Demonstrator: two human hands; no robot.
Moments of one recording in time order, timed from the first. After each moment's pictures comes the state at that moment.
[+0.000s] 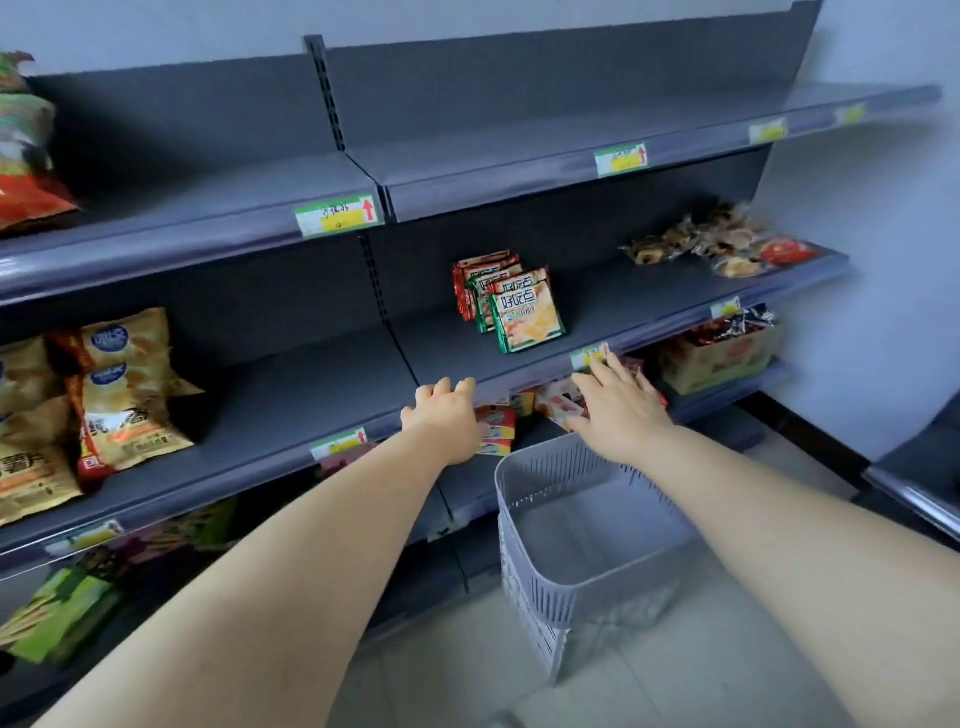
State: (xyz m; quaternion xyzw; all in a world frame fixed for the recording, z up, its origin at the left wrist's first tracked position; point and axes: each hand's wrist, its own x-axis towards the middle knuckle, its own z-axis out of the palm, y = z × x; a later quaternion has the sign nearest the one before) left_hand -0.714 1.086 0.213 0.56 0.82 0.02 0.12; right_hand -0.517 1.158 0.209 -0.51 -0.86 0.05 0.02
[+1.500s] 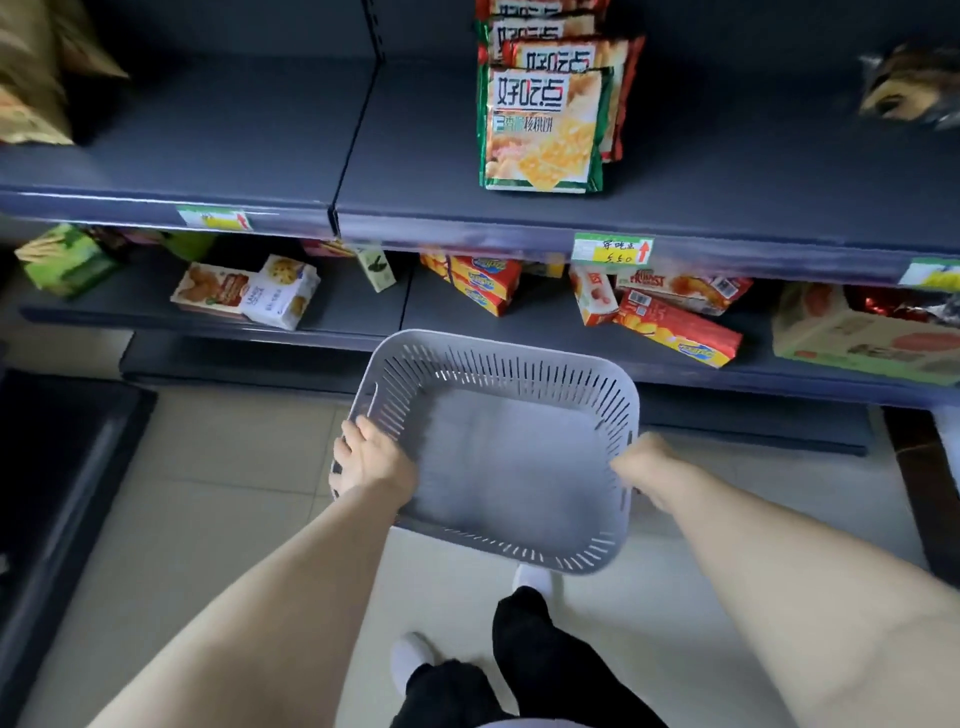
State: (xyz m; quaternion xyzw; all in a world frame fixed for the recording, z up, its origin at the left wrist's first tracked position) left_hand -0.552 1.173 -0.036 0.00 0.96 0.06 0.26; right_hand -0.387 1.404 -0.019 -0.59 -0.68 0.38 -0.22
